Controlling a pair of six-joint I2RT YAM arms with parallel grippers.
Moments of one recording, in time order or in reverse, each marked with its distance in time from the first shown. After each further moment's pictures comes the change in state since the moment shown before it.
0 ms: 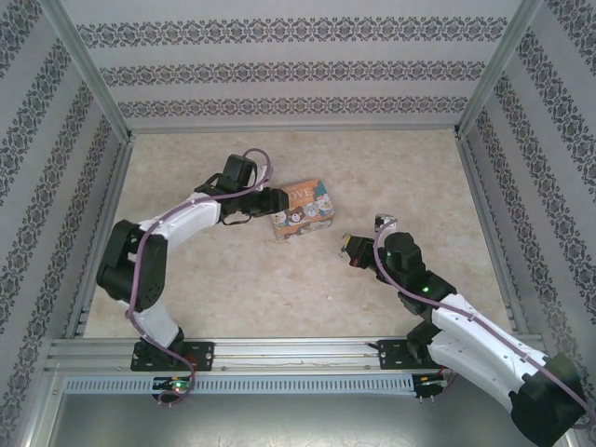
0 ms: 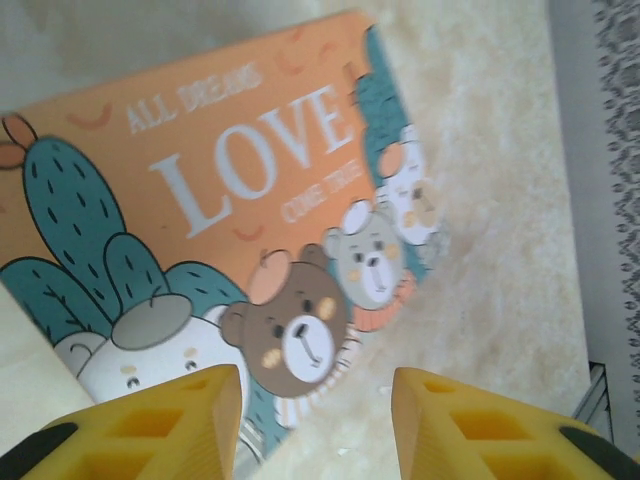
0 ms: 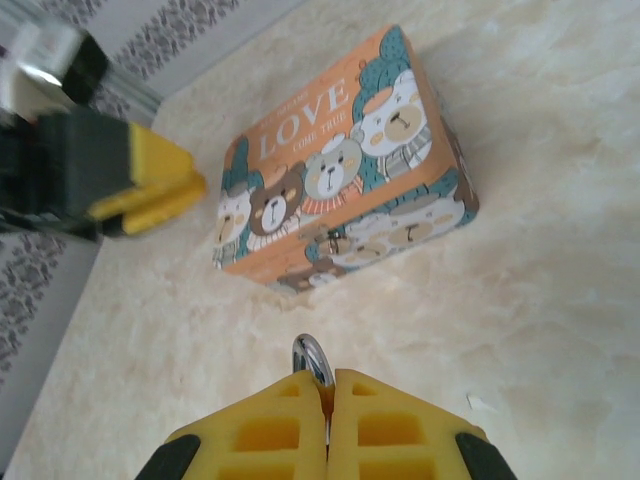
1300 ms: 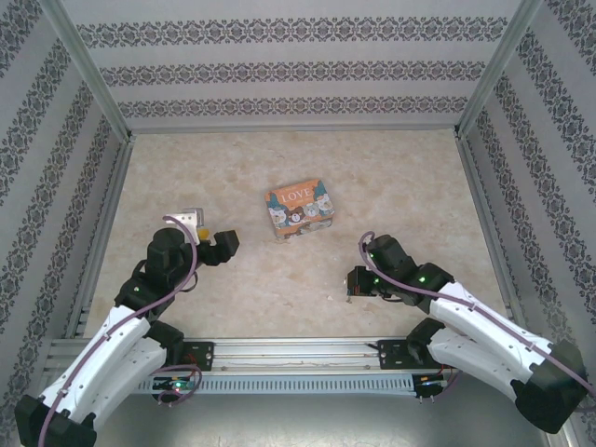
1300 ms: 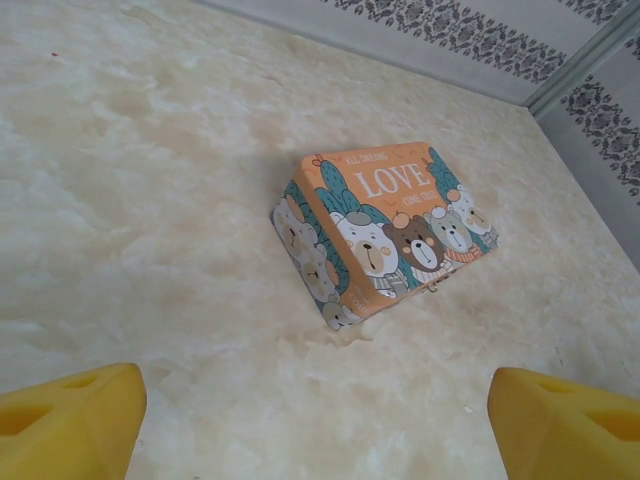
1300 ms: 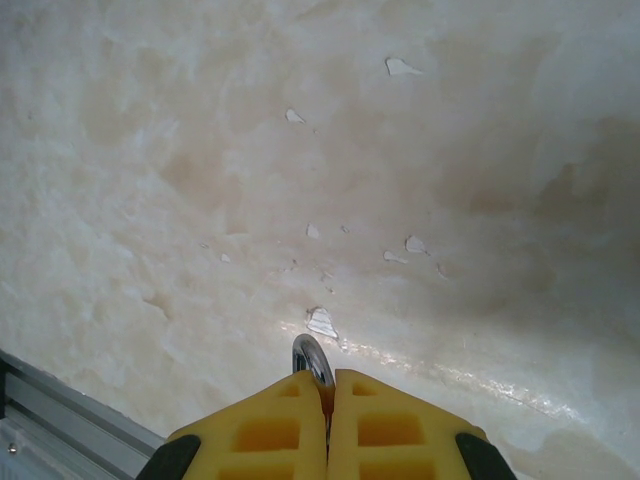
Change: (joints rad) left arm 0.020 -1.054 -0.673 -0.013 -0.437 0.095; right arm 0.102 0.096 0.148 -0.584 -0.114 -0.034
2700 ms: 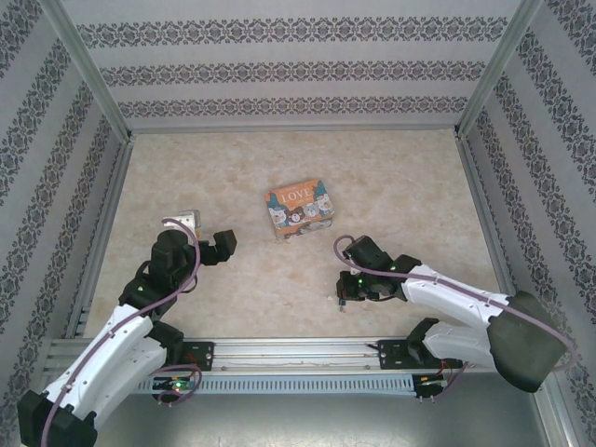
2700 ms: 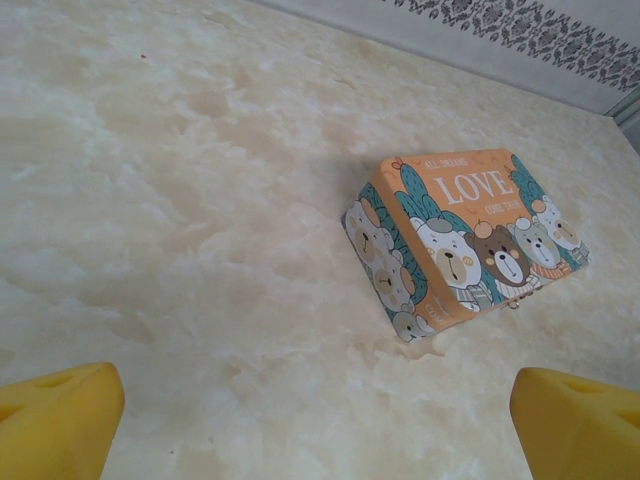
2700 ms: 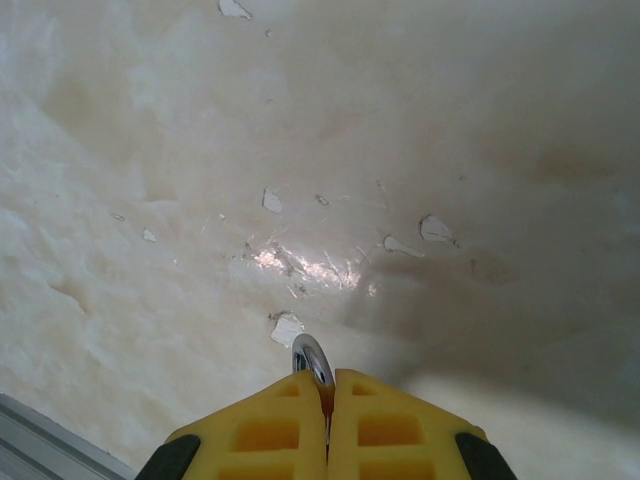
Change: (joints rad) left arm 0.006 0.025 -0.041 0.022 -0.113 0.010; right arm 0.039 0.303 -0.014 0.140 -0.060 -0.002
